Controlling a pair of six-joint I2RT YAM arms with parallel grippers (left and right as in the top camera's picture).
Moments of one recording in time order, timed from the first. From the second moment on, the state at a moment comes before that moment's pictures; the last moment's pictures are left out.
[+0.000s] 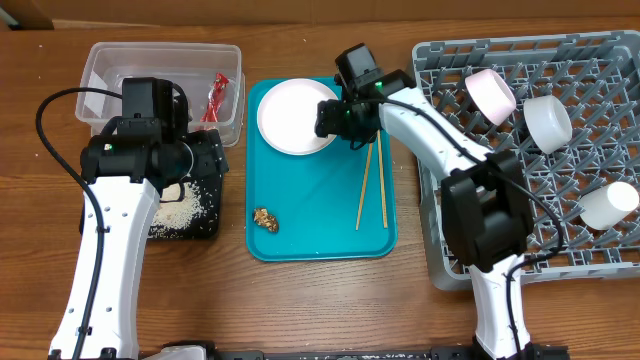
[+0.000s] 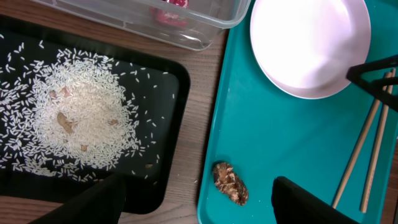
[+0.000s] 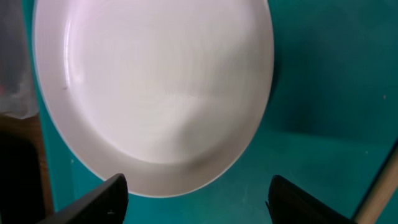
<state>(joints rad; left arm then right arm) 0.00 1.43 1.33 -1.04 0.07 -0.27 0.46 2.26 1.85 -0.79 -0.24 0.50</state>
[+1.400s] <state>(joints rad) 0.00 1.43 1.33 -1.04 0.07 -0.27 0.40 2.26 1.97 -1.13 -0.06 0.52</state>
